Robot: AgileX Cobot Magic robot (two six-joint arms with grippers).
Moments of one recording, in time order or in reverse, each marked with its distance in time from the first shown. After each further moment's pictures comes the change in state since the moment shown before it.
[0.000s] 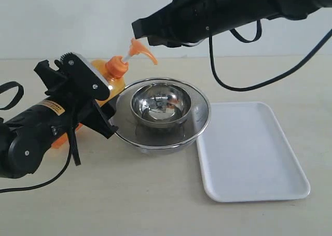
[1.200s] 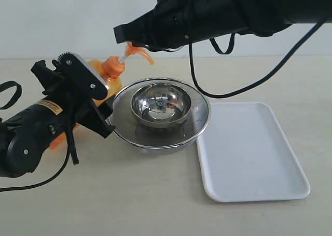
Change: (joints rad) left arm 0.002 0.000 0.000 -0.012 0.002 0.007; right arm 0.051 0.073 -0.010 0.242 -0.078 -0.209
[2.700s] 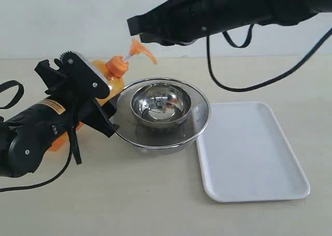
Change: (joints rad) left arm 0.001 -0.002 -0.005 0.018 0.002 -0.035; right arm -0.064 -0.075 0.027 0.024 0.086 -0.038
